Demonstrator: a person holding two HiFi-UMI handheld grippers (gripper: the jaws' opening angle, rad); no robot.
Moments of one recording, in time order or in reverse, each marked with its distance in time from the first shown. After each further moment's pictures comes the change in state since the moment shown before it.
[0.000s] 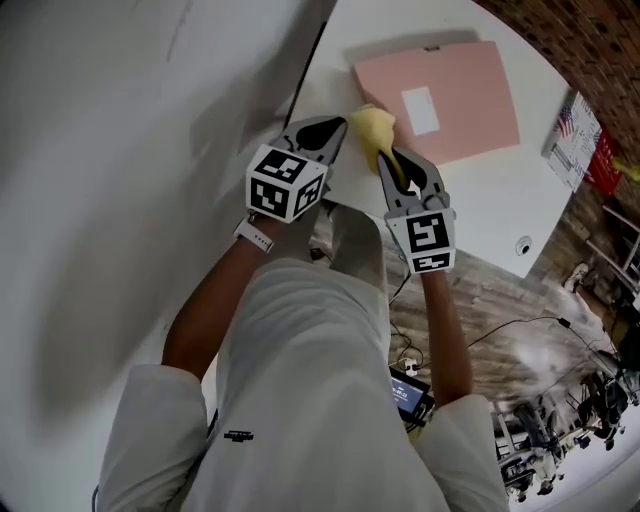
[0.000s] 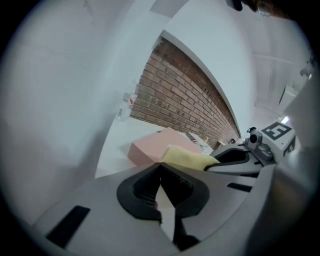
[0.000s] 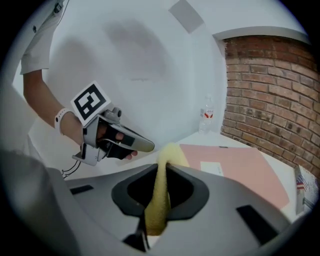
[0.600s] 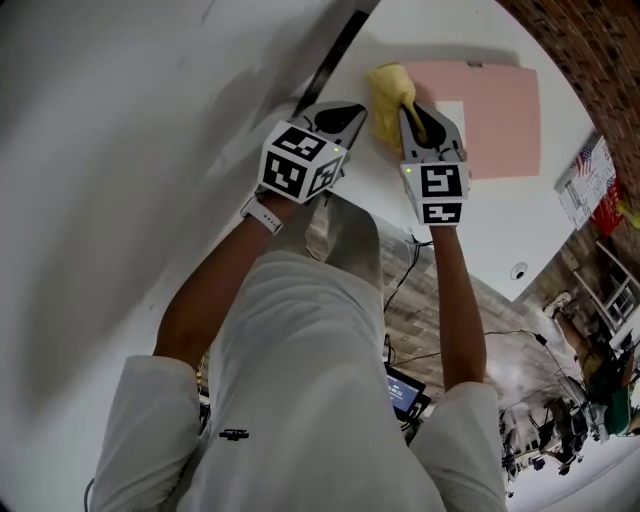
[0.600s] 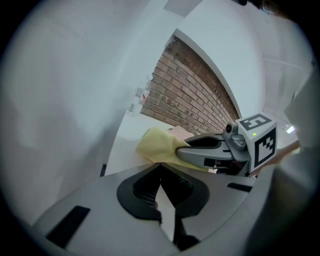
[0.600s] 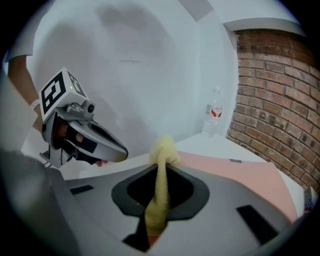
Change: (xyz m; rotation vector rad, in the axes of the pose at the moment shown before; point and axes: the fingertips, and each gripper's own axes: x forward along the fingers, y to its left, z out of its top) left arm 0.013 0.031 -0.012 -0.070 0.003 0.046; right arm 0.084 -0.045 0.011 -0.088 0.029 -0.010
